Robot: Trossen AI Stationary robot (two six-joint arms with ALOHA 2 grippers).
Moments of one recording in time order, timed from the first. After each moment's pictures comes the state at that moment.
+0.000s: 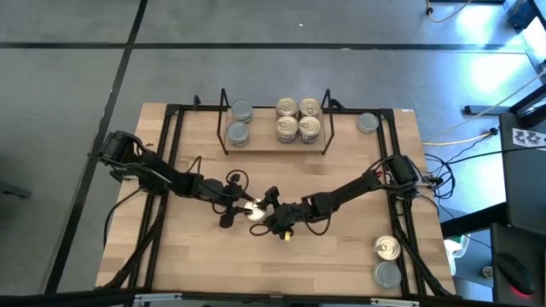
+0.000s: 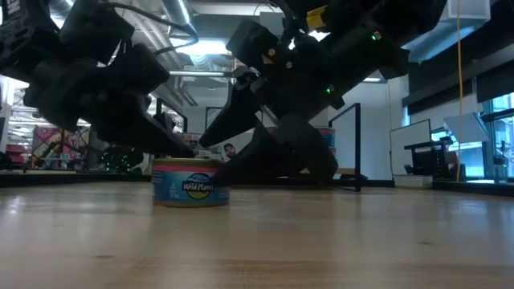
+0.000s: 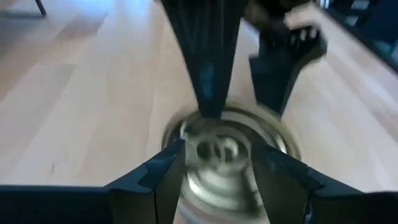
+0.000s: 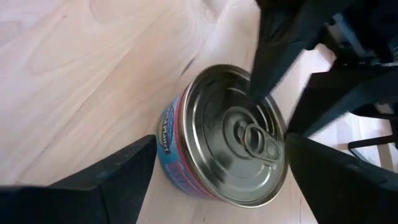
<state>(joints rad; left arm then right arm) -0.21 1.59 0.32 0.81 -0.11 -0.14 0.29 2.04 1.16 0.24 0.32 -0.52</state>
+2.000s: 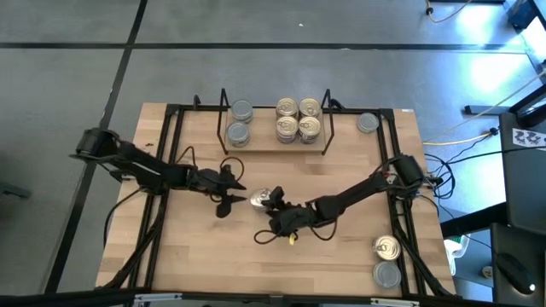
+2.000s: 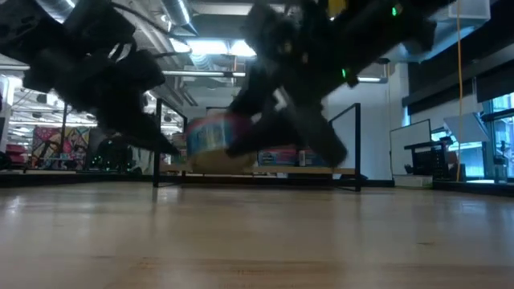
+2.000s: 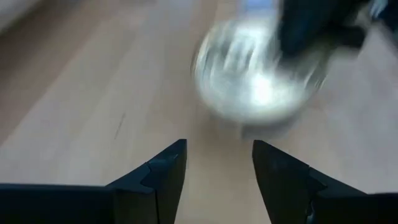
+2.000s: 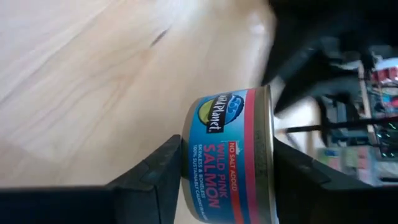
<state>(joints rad) -0.12 1.33 0.30 0.46 -0.11 -0.29 0.34 1.99 1.16 0.17 0.55 -0.67</state>
